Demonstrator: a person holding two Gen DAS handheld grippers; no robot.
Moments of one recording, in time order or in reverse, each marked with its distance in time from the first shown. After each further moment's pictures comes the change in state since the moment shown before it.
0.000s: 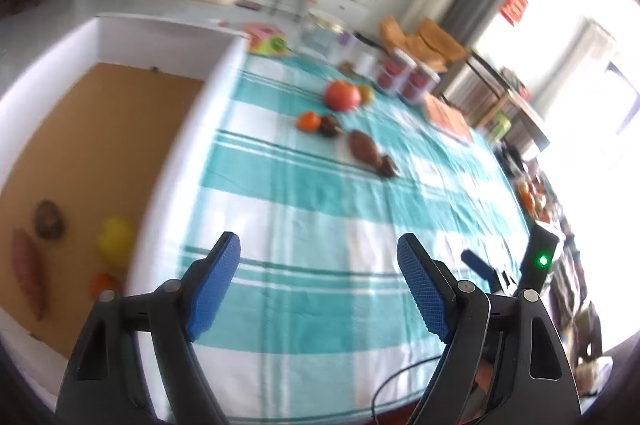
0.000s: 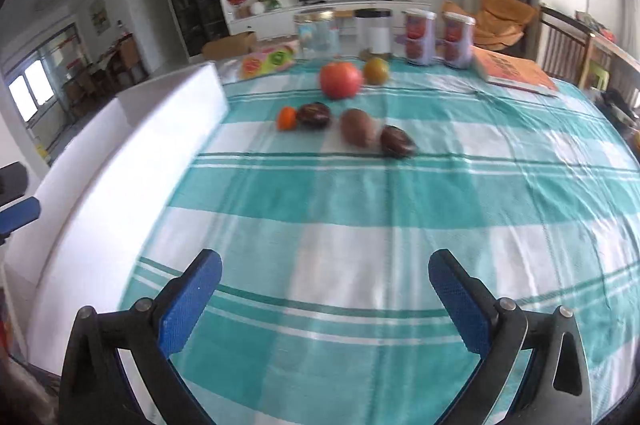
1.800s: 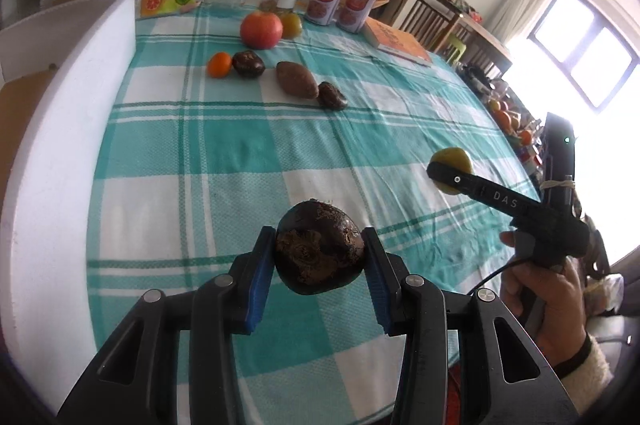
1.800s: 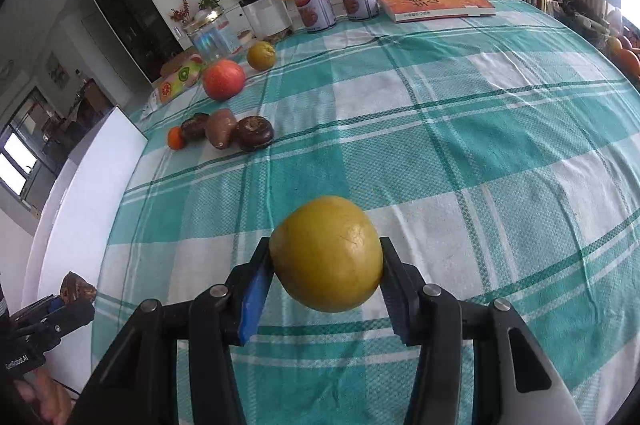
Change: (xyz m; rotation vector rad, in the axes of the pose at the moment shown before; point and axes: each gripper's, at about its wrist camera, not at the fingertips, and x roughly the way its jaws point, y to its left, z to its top) left arm 0.048 -0.021 -0.011 0.186 0.127 -0.111; right arm 0.018 -0.084 0.019 0.214 0.074 0.190
